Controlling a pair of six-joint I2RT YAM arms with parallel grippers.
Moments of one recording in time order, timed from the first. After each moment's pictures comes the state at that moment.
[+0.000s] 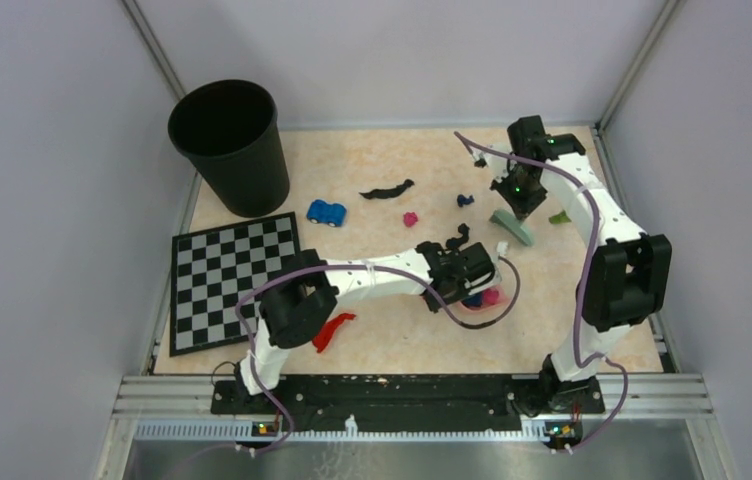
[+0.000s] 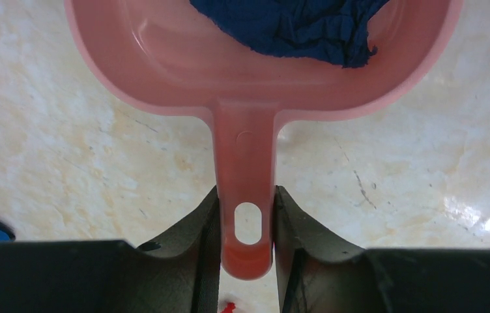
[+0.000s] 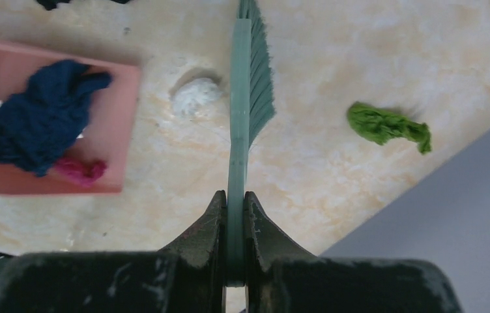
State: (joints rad) left arm -1.16 2.04 1.57 -0.79 -0.20 0.10; right arm 0.21 1.72 1.58 -1.10 0.07 -0.57
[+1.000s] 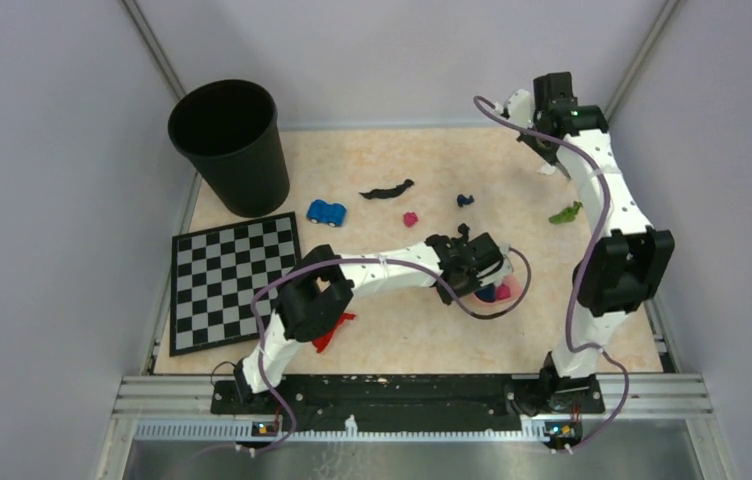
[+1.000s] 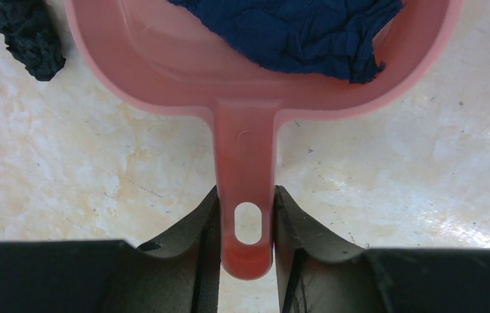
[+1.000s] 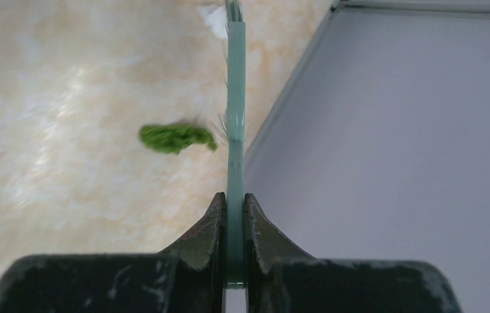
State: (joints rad) left arm -1.13 2.16 1.72 -0.73 -0.14 0.13; right arm 0.13 1.77 1.88 -1.03 0.30 -0.72
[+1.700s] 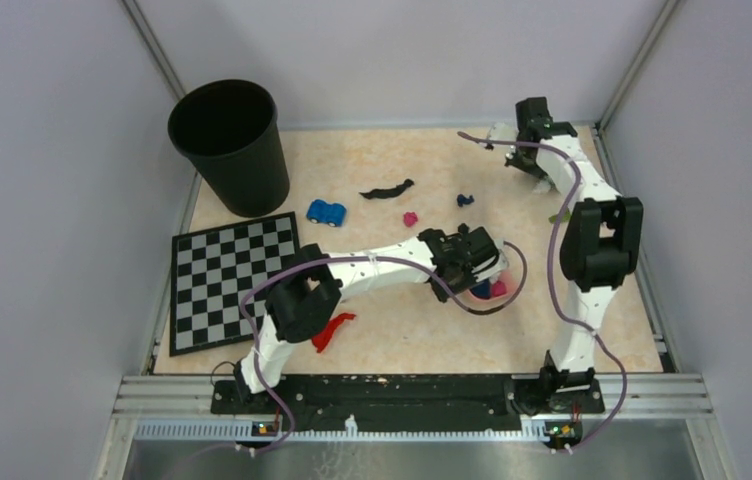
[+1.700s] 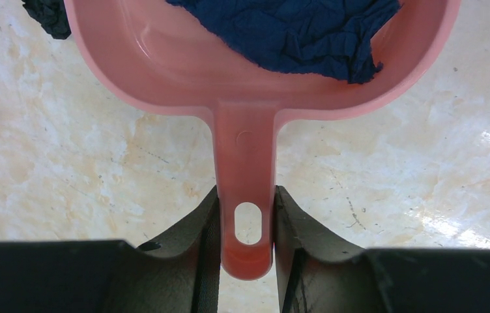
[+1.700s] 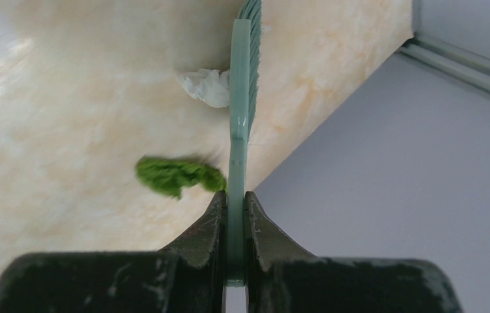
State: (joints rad) left arm -1.12 2.10 1.71 -0.79 -0.12 0.09; right arm 0.10 2.07 1.84 -0.77 0.32 -0.99
